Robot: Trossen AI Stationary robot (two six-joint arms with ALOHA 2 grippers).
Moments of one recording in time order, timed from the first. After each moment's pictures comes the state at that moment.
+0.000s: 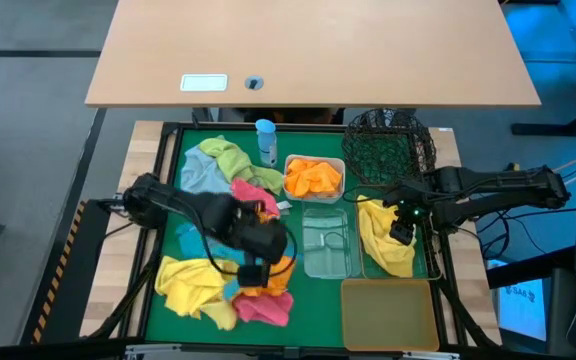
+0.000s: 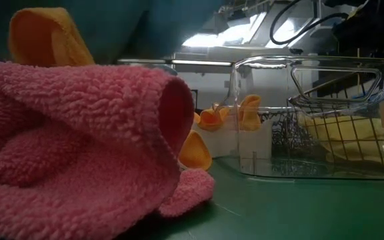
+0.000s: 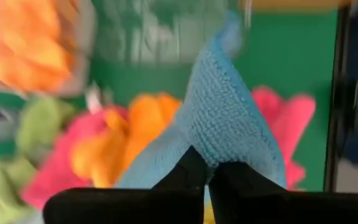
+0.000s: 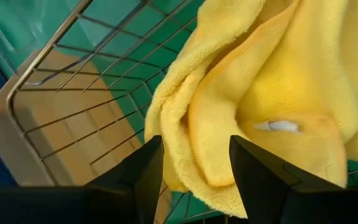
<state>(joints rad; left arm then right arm) -0.36 1.96 2.31 -1.56 -0.21 -0.43 0.03 0.93 0.82 -1.17 -0.30 0.62</state>
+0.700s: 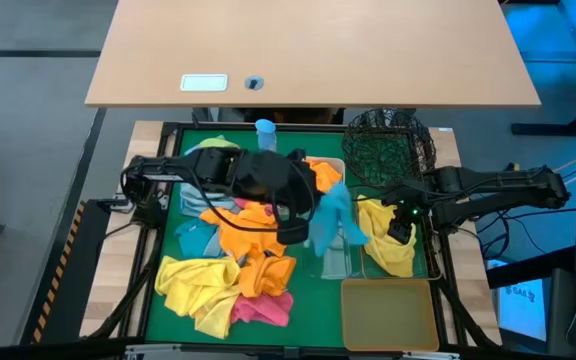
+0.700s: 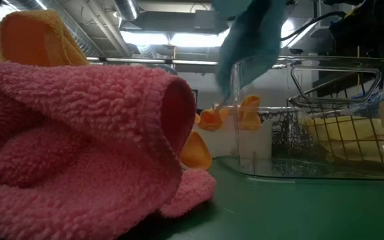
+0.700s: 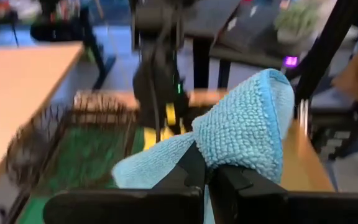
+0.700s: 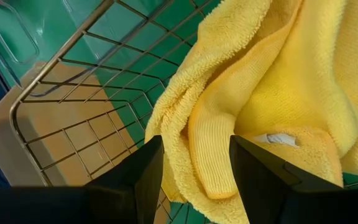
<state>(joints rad) -0.17 1.90 2.34 -0.85 -0.20 -0.07 0.03 0.93 0.82 -1.14 -0.27 0.62</state>
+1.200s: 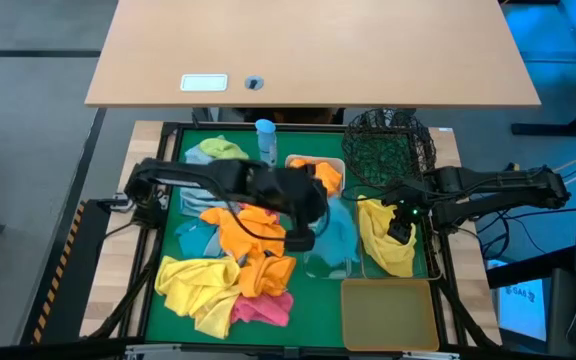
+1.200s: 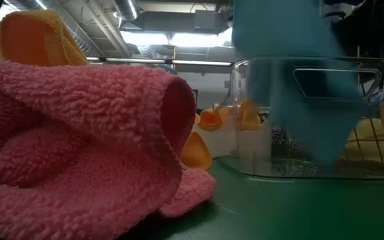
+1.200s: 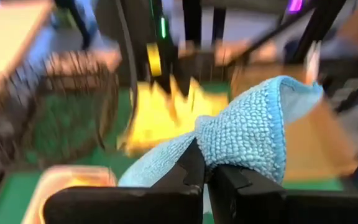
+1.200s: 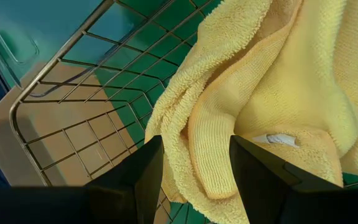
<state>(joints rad) -0.15 1.91 2.11 -0.81 -0.15 -0.05 0.03 0.93 0.82 -1.14 -0.27 0.62</state>
